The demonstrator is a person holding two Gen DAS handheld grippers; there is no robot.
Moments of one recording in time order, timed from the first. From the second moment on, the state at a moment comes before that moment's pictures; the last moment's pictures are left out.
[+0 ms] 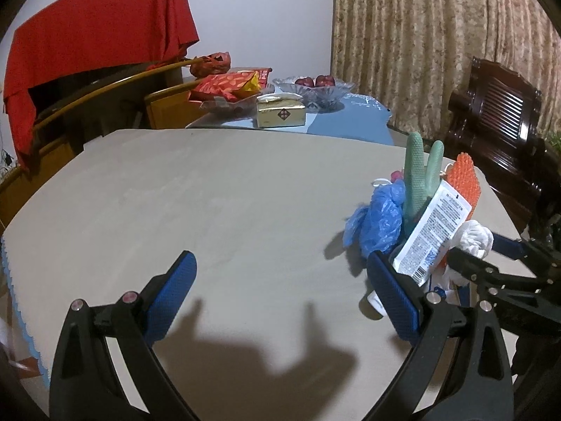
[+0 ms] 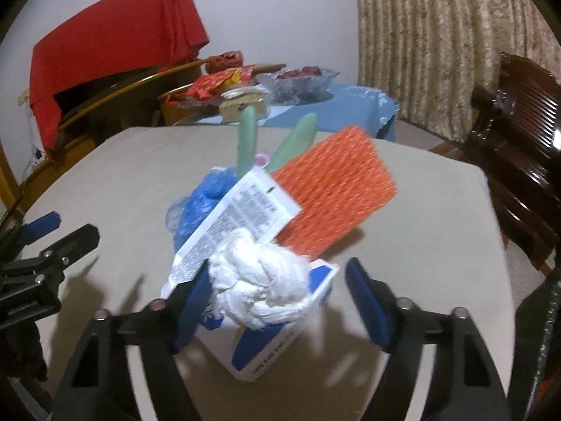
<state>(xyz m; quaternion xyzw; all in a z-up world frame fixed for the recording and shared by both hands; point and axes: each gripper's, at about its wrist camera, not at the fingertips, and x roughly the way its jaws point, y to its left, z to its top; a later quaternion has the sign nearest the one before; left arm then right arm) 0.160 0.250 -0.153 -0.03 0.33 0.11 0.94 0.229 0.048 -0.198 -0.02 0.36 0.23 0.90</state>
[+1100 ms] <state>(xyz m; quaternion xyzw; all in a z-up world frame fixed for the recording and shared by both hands) 0.192 0.187 -0.215 -0.06 0.42 -0.03 0.91 0.212 -0.026 -0.192 0.01 0.38 0.21 0.90</state>
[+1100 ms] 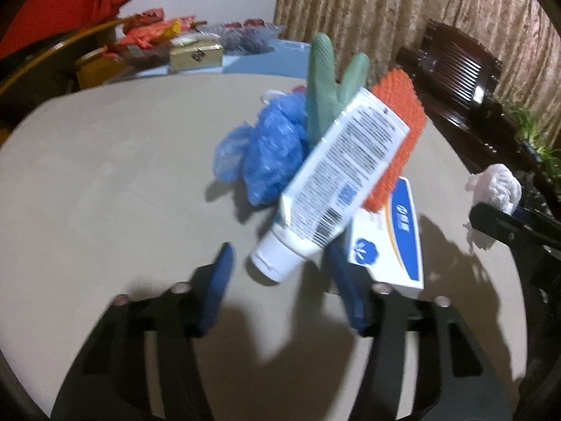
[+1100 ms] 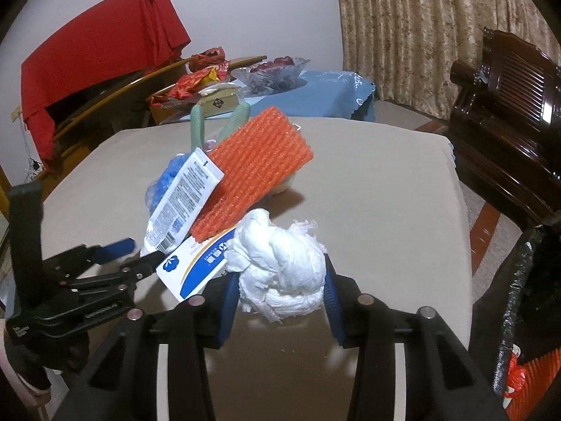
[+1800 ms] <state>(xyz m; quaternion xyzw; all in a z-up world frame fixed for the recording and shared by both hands) 0.187 0.181 -0.205 -0.06 0.41 0.00 0.91 0.206 -0.045 -0.187 0.01 0.37 0.19 0.91</state>
